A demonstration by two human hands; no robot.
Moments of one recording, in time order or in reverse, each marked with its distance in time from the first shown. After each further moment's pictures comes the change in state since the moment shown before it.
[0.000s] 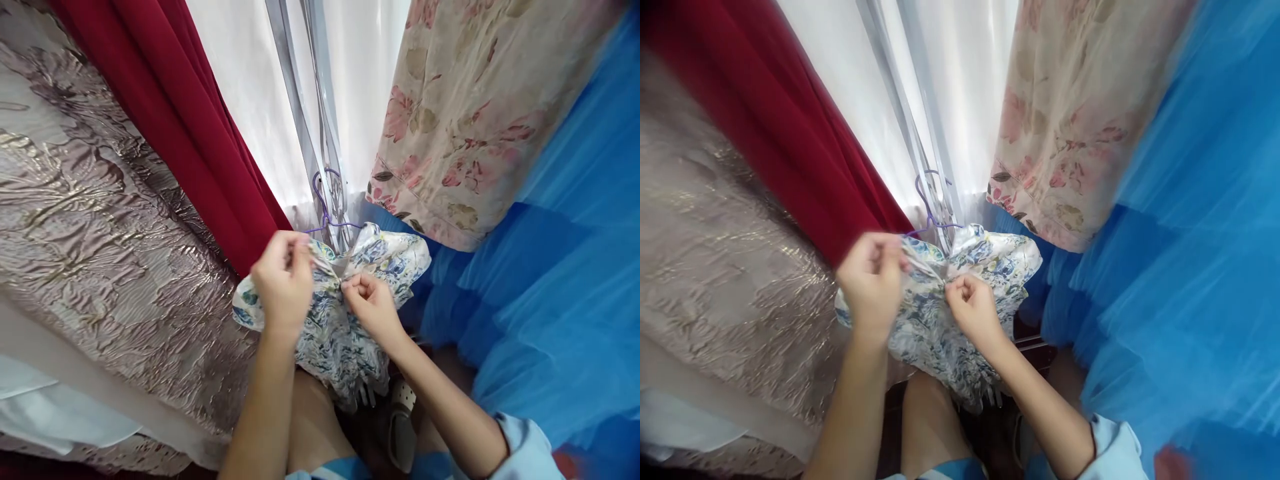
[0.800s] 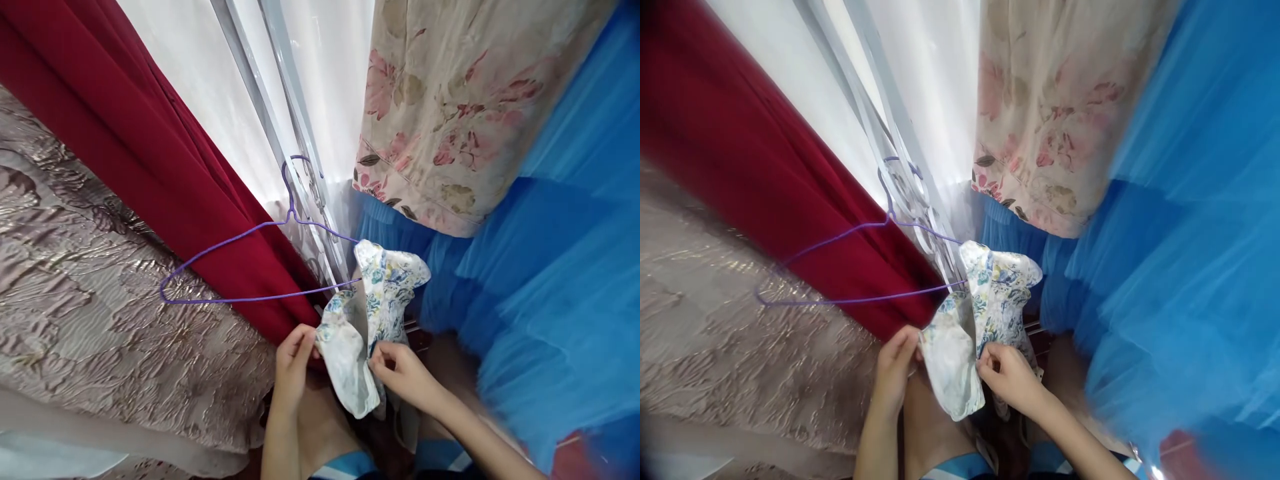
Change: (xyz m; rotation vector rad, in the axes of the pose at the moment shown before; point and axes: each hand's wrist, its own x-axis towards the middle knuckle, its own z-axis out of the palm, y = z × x) left_hand -0.146 -0.087 -0.008 -0.424 -0.374 -0.738; right_hand -0.094 0.089 -0.072 -0.336 -0.247 0.252
